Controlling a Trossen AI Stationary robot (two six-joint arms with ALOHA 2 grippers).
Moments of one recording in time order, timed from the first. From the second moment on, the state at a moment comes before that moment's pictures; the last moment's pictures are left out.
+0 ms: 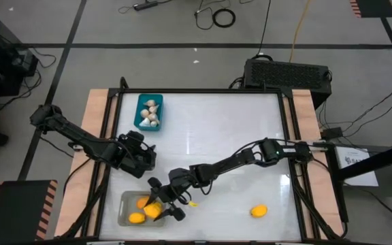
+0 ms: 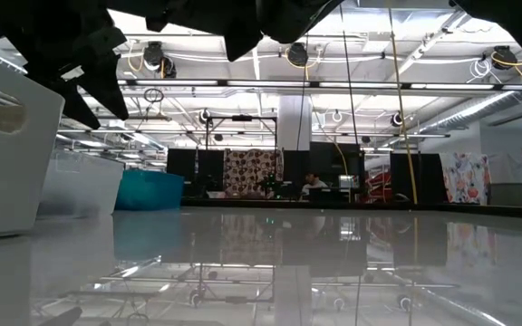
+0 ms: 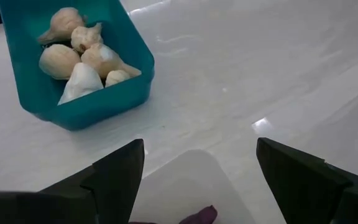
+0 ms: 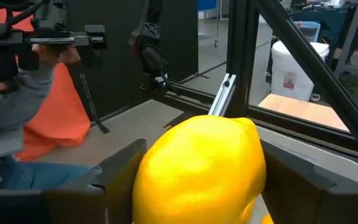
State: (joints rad) left arm -0.44 1.17 0.75 -0.93 -0.77 -1.43; right arm 0.26 2.43 1.87 0.44 -0.47 0.01
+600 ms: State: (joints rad) left arm -0.44 1.17 0.75 -0.93 -0.79 -1.42; right arm 0.24 2.26 1.88 -0.04 -0.47 0.00
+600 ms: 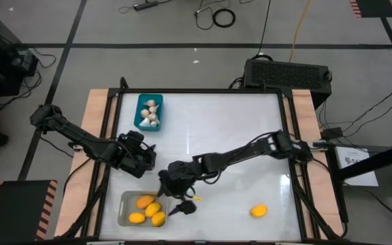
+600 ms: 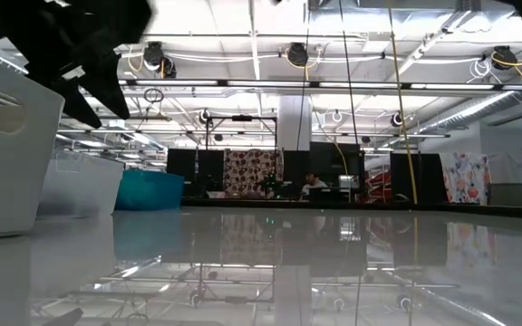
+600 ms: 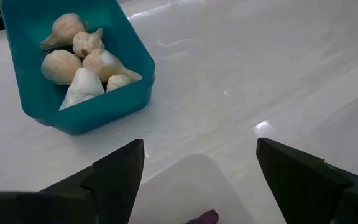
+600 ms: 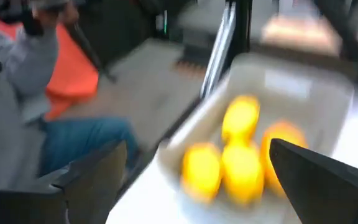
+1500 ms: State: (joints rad) left arm -0.44 1.17 0.75 -0.57 -0.85 -0.94; right arm 0.61 2.07 1.67 -1.56 -0.38 0.74
